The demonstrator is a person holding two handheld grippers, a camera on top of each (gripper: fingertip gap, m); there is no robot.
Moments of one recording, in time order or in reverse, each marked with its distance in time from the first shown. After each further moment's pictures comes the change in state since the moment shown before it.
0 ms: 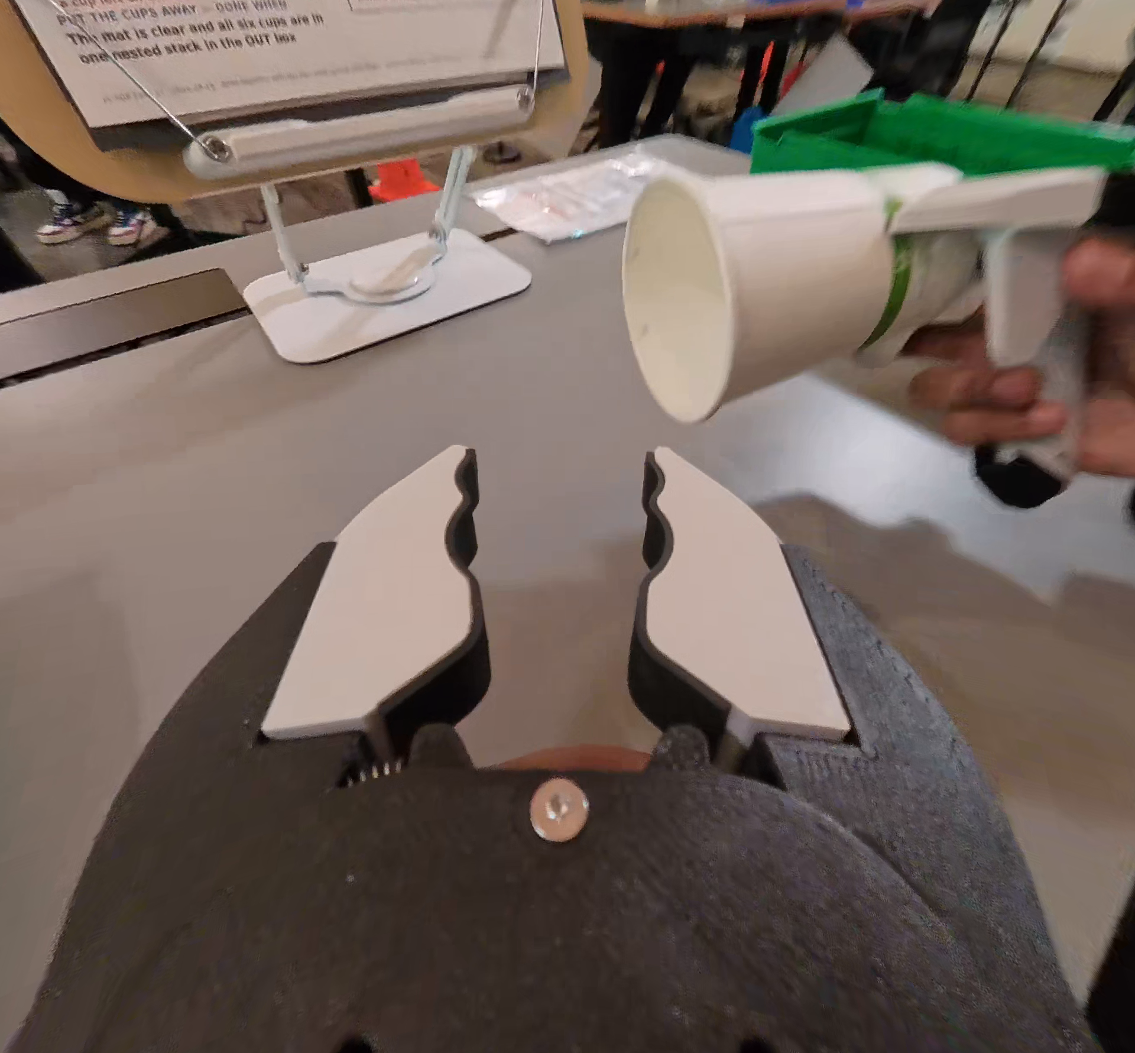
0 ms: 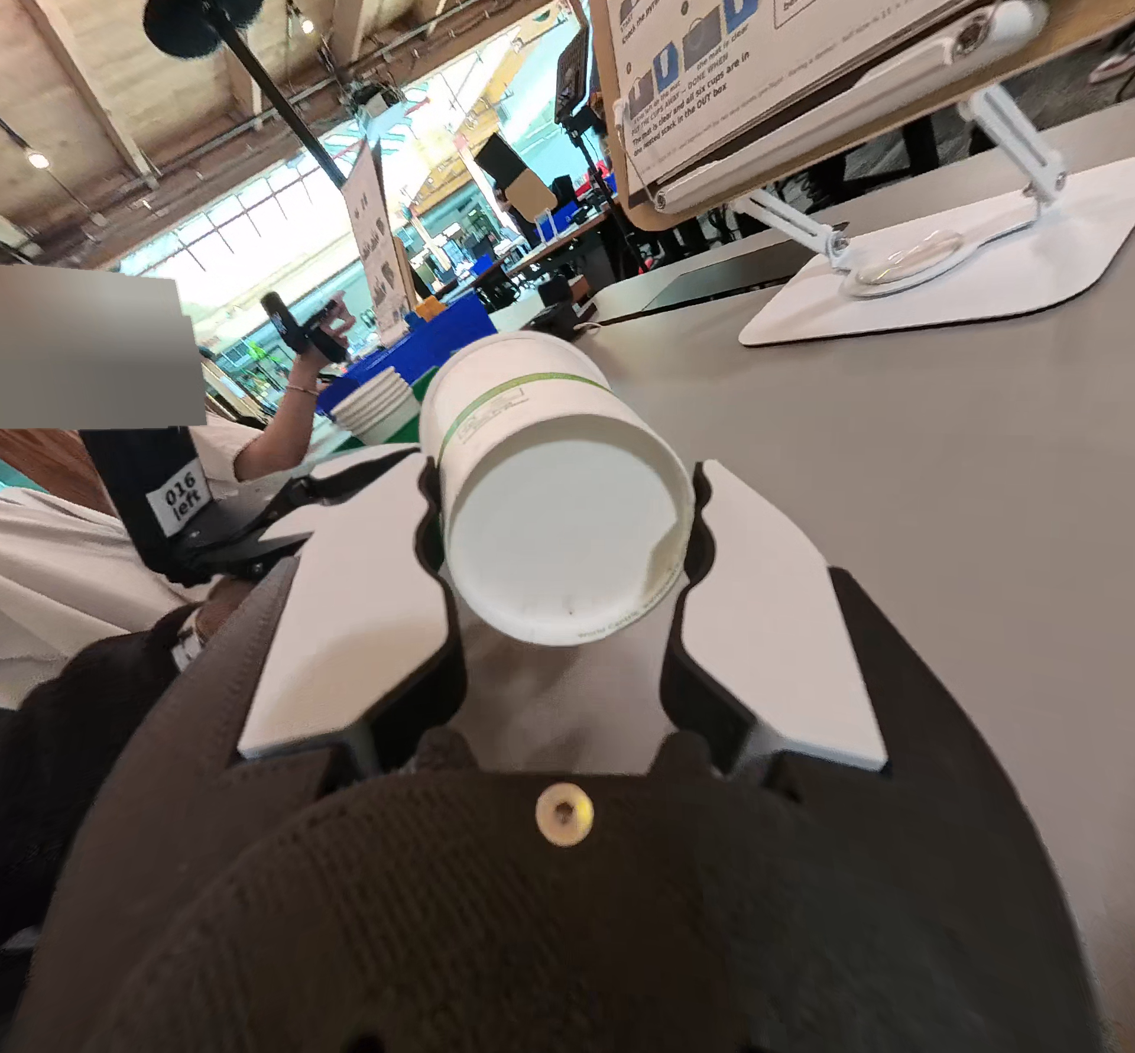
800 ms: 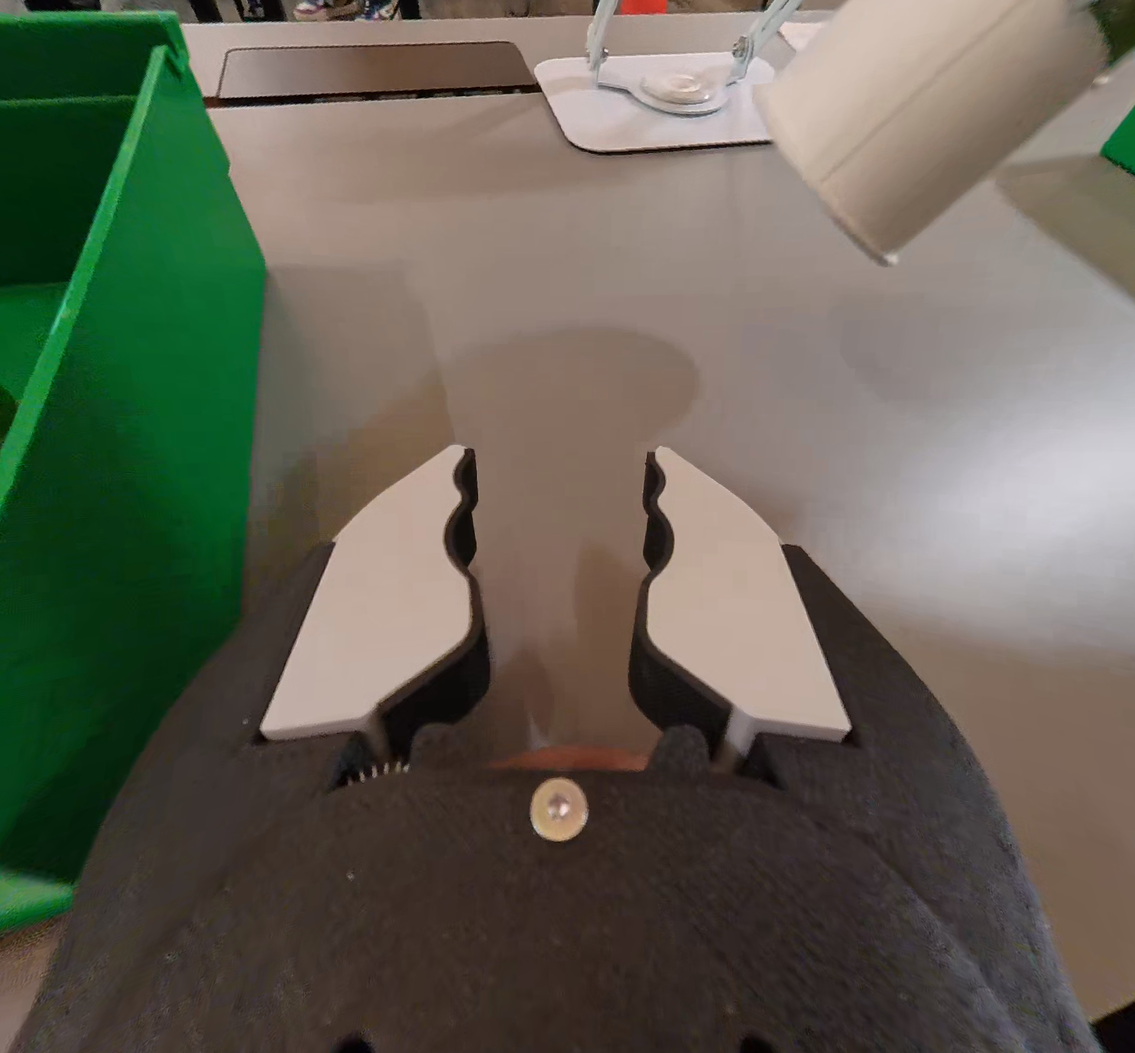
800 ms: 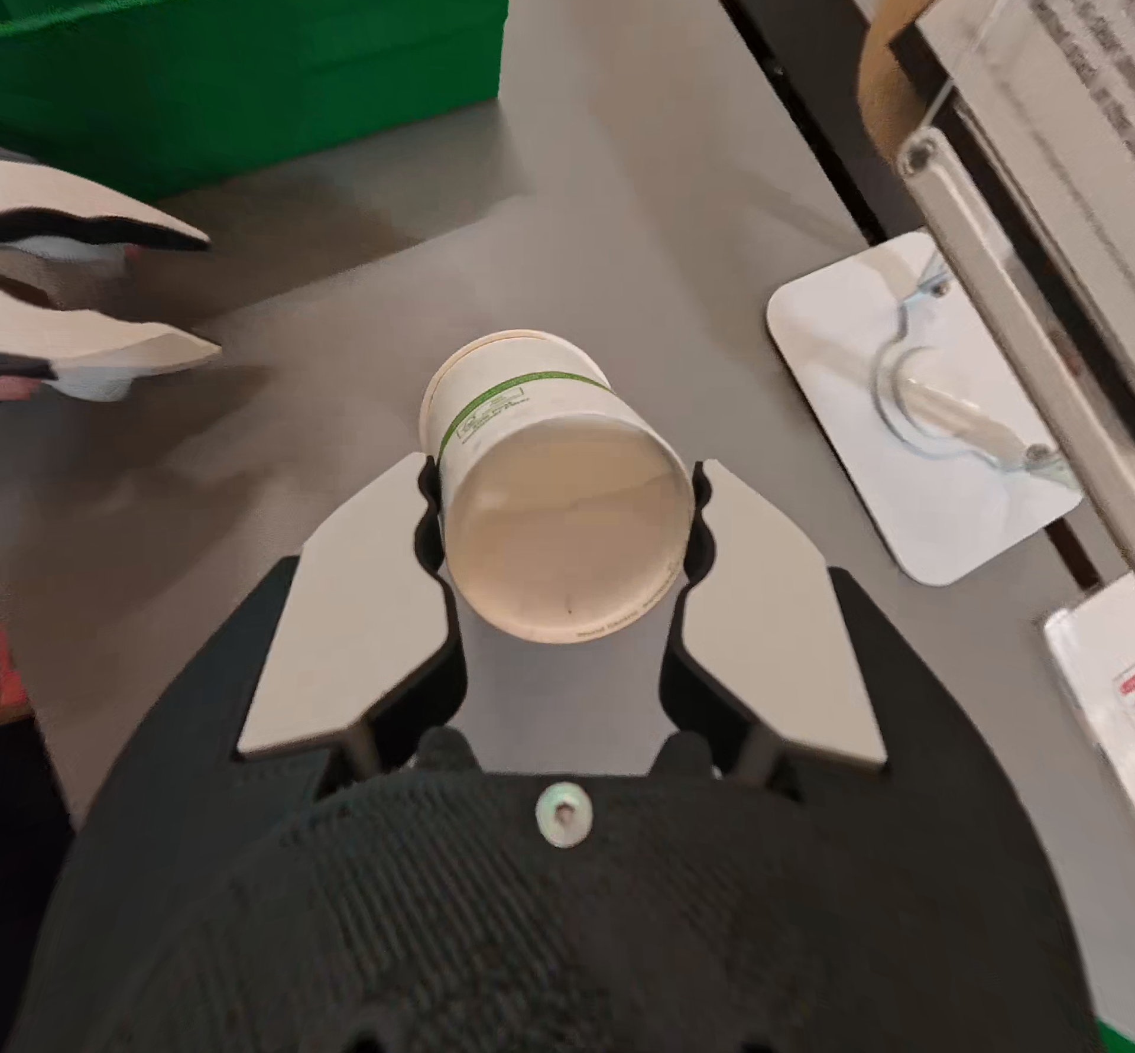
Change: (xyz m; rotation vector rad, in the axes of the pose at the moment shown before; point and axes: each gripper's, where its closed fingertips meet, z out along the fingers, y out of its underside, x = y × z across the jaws) left arm -0.094 0.075 -0.078 -0.164 -0.352 -0.196; right arm -0.030 0.005 0.128 -0.831 0.115 -0.733
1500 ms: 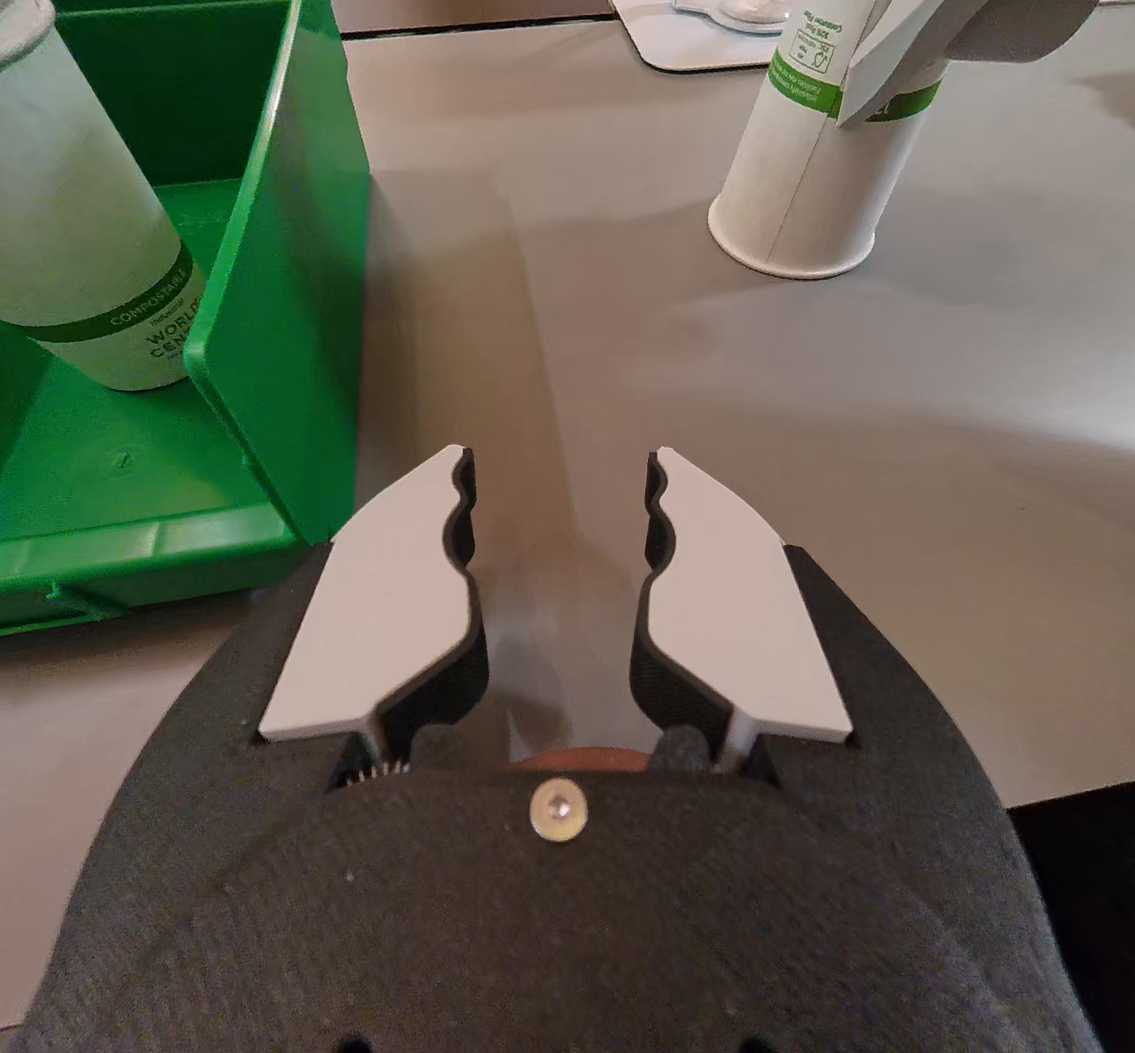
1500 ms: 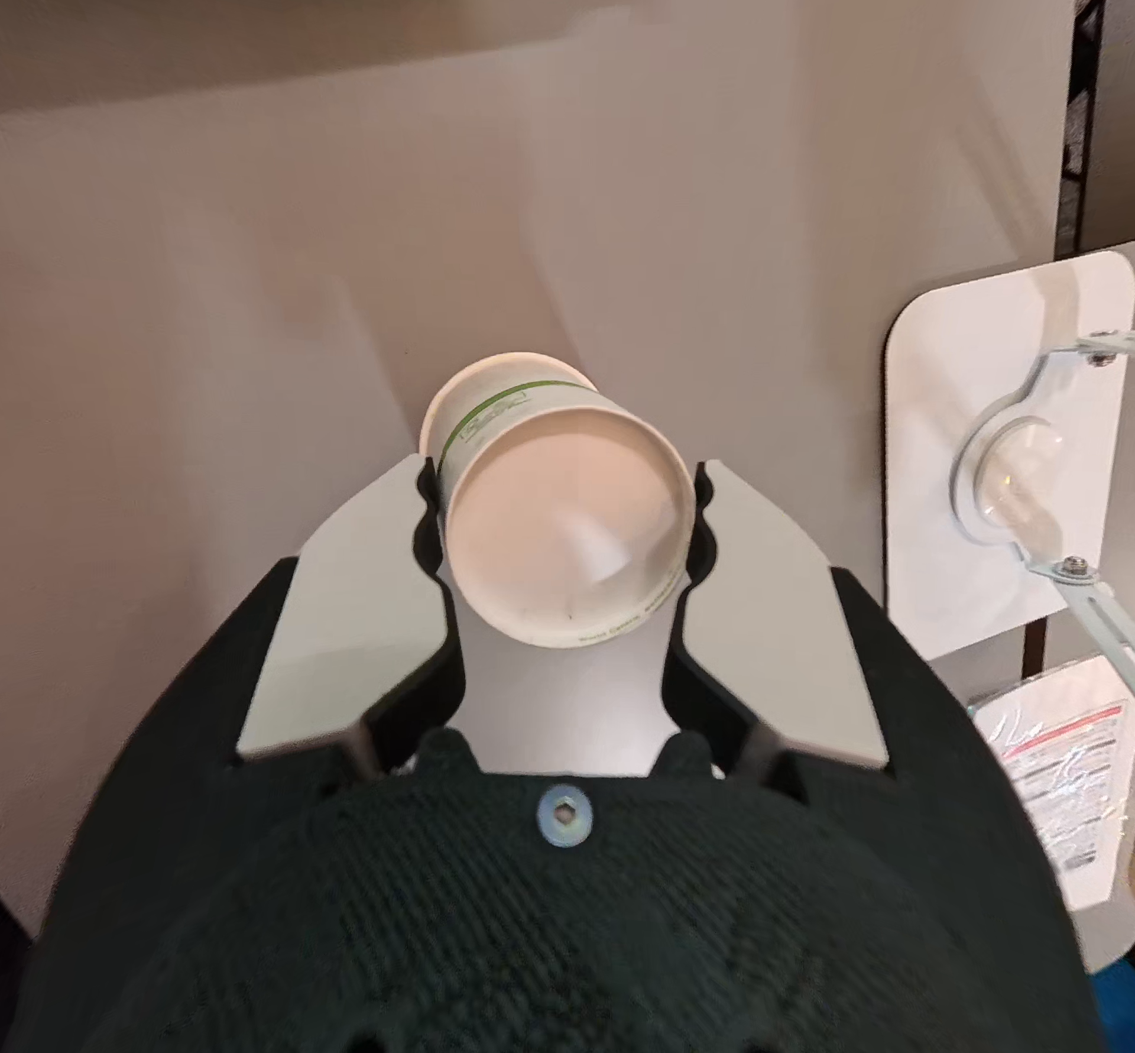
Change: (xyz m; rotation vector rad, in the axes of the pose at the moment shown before) left arm -0.023 0.040 -0.054 -0.030 -0.103 0.011; right arm -0.023 0.013 0.086 -0.392 -0.042 -0.272
